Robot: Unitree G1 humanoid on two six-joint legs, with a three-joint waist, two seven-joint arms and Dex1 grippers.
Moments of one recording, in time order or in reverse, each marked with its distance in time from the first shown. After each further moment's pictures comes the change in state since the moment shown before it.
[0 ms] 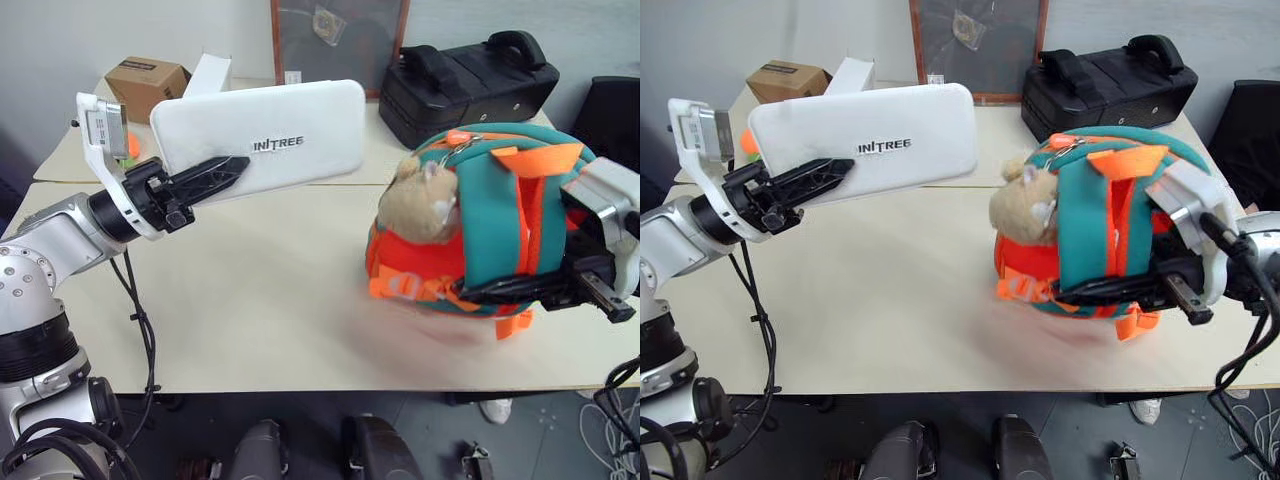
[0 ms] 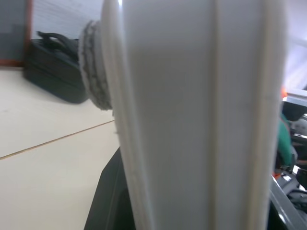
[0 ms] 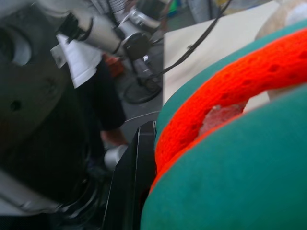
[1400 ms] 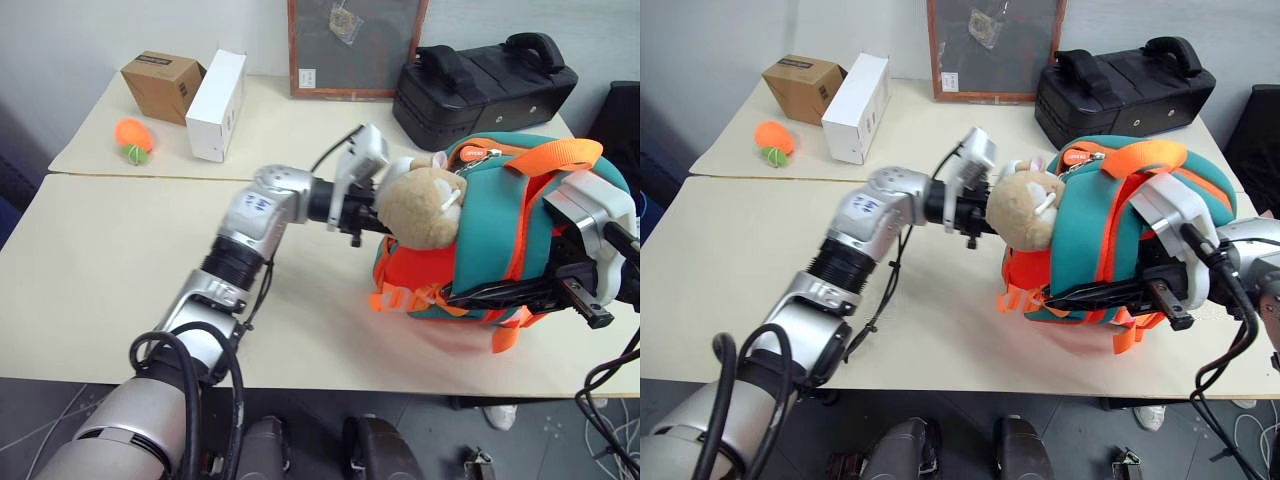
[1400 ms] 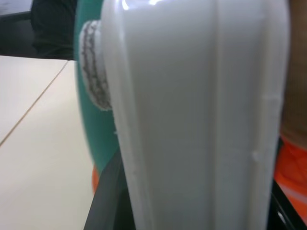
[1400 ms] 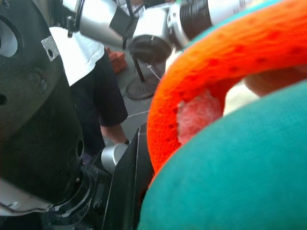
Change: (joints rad) left arm -0.488 -0.565 -0.693 0.776 0.915 -0.750 -0.569; right arm 0.004 0.037 -0.001 -0.030 0.008 -0.018 -0.089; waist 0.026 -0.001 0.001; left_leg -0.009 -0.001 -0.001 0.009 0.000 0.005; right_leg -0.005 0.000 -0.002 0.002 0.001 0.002
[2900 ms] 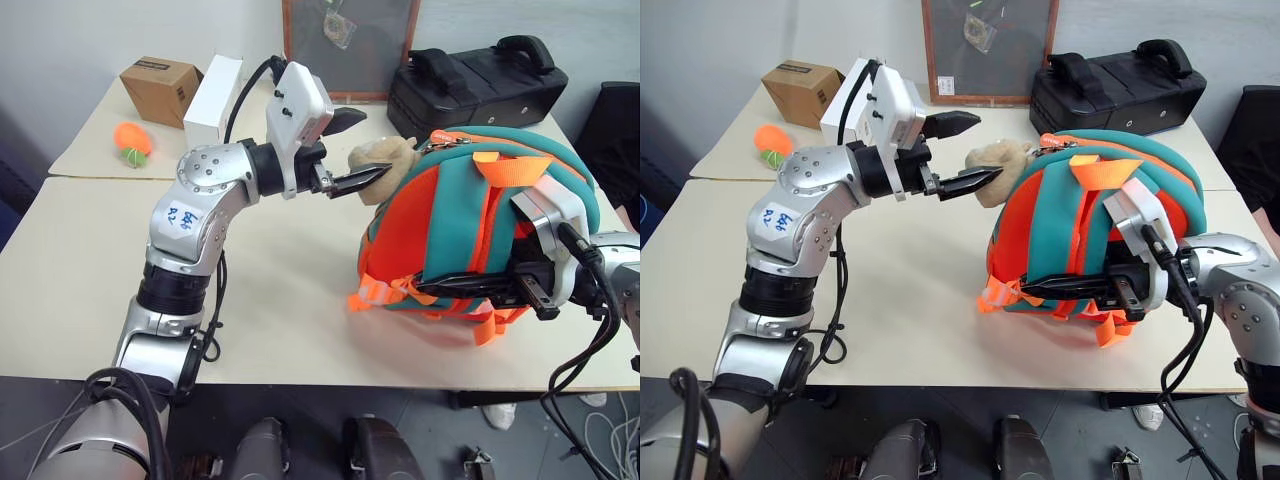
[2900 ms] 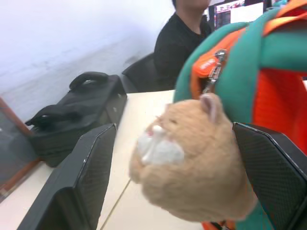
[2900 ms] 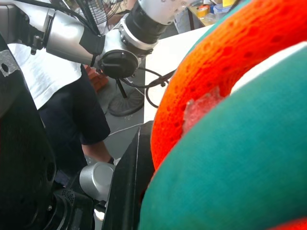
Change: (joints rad) left arm 0.168 0.247 0.158 -0.556 0.006 0.077 0.358; right arm 0.014 0.118 0.021 -0.016 -0.012 0.005 -0.152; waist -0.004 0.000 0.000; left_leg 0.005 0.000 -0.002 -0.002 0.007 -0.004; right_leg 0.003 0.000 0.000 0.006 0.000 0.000
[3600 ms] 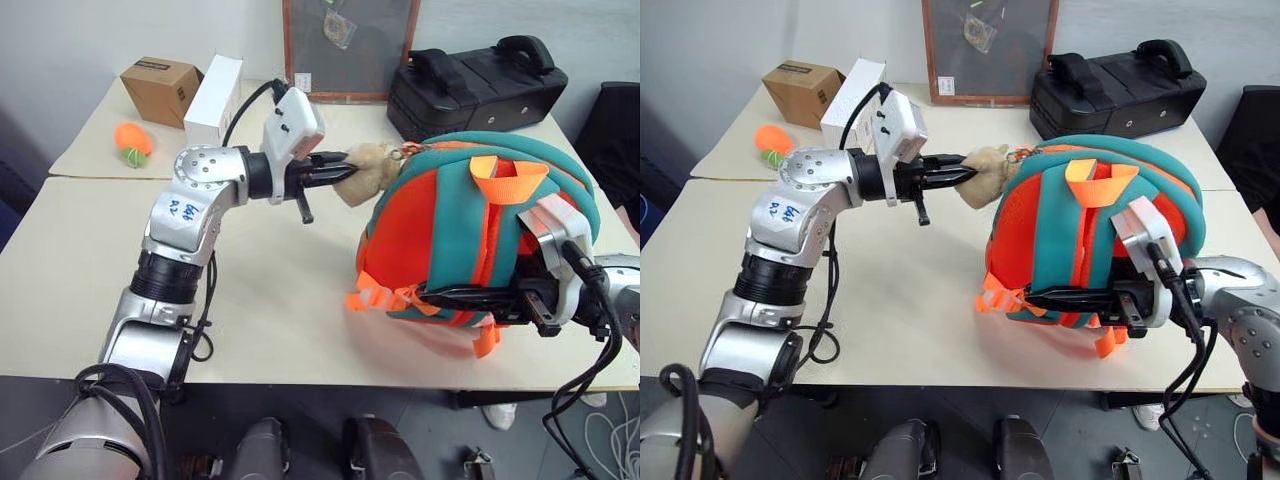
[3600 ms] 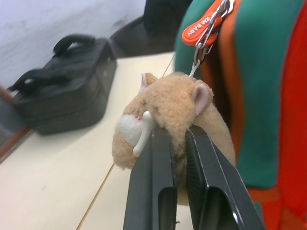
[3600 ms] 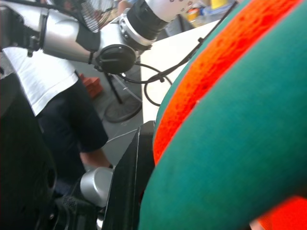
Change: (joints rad) left arm -0.039 0.087 -0.036 0.179 0.078 -0.057 -0.134; right arm 0.153 0.002 -0.094 -0.073 0.052 -0.001 -0.078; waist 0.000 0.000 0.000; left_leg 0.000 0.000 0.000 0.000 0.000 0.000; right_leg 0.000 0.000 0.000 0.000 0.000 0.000
